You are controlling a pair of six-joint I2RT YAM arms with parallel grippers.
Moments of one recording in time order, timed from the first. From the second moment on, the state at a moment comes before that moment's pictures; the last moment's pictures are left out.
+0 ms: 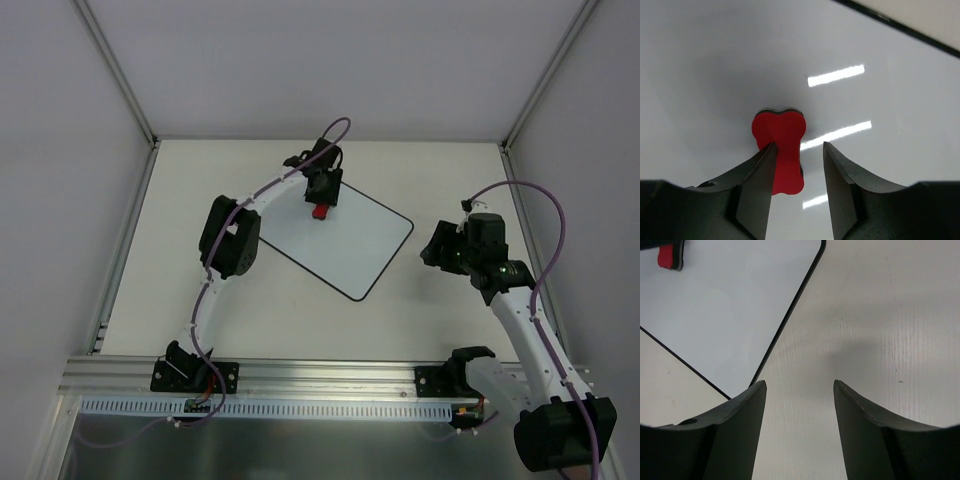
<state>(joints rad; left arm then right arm) -0.58 2.34 1.98 -0.63 -0.04 -0.32 0.15 0.91 0.75 -0.60 -0.08 0.36</state>
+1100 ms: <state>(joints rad) -0.64 2.40 2.03 -0.52 0.20 -0.27 0.15 0.88 0.75 -0.60 -0.04 0.32</state>
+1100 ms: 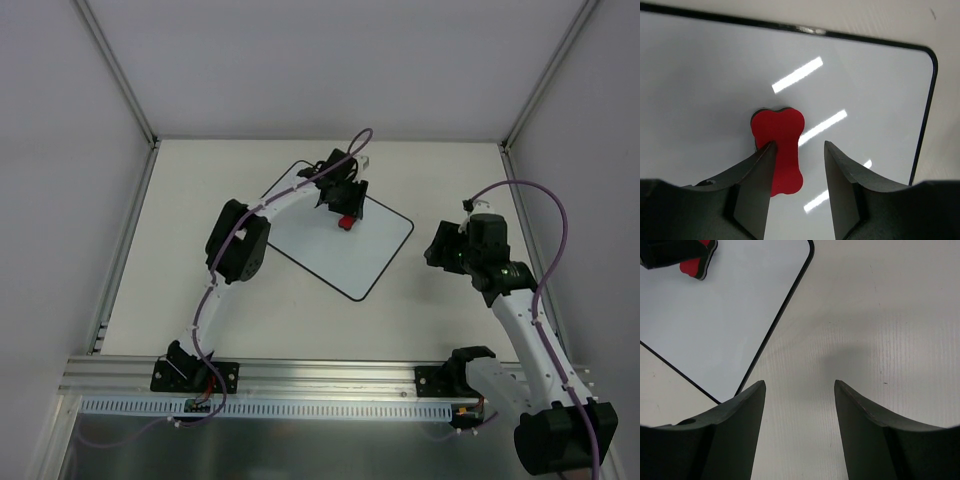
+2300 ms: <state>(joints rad) -0.87 1.90 1.37 -0.62 -0.23 -0.44 0.15 0.59 0.78 -0.82 -0.08 0.34</state>
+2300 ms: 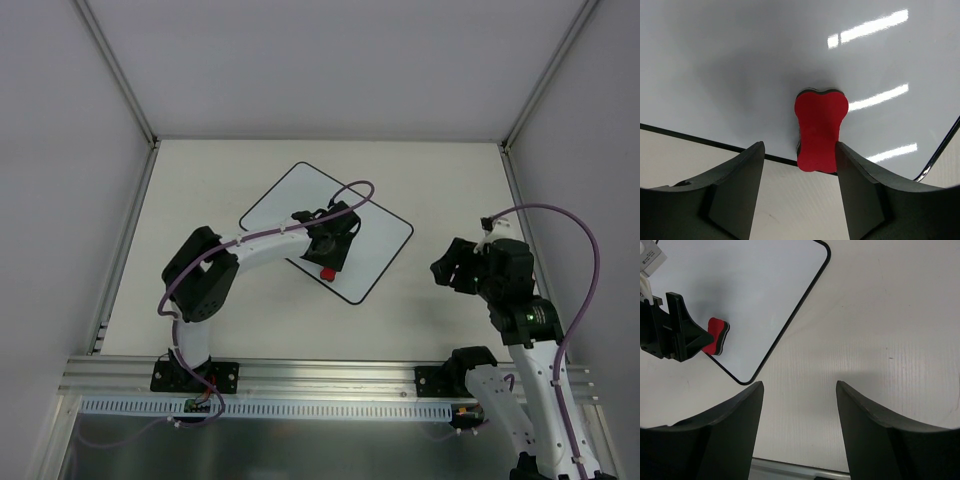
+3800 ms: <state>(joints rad) -0.71 1.79 1.20 -0.63 -0.21 -0.60 0.15 0.55 0.72 -0.88 -0.09 0.34</state>
